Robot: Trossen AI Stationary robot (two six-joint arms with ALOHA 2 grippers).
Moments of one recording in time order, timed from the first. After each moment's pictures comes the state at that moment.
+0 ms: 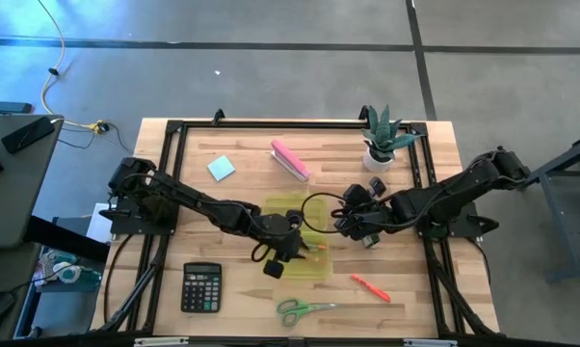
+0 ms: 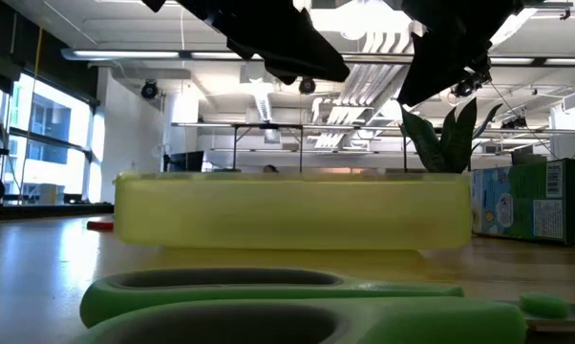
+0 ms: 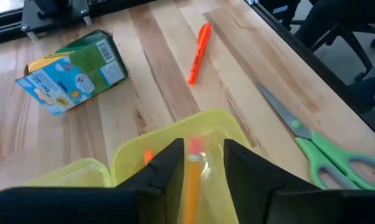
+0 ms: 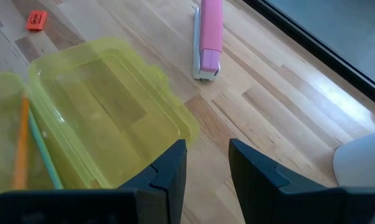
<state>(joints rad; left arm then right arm) -0.14 1.76 1.14 -0.02 0.03 0.13 0.33 1.37 1.00 -0.76 0.72 0.83</state>
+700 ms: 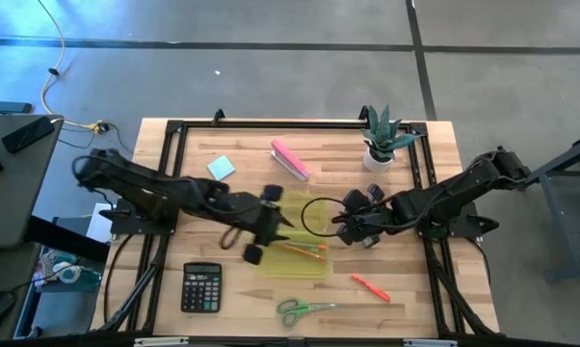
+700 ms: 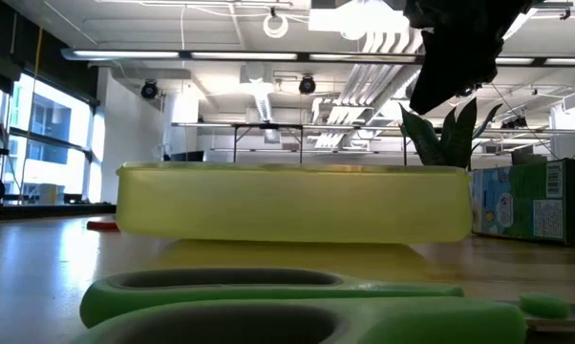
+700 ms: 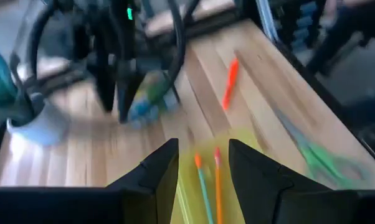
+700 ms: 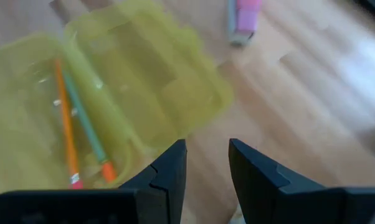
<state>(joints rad) -0.16 1.48 1.35 -0.47 -0.13 0.18 0.35 1.37 1.00 -0.77 0.54 0.86</state>
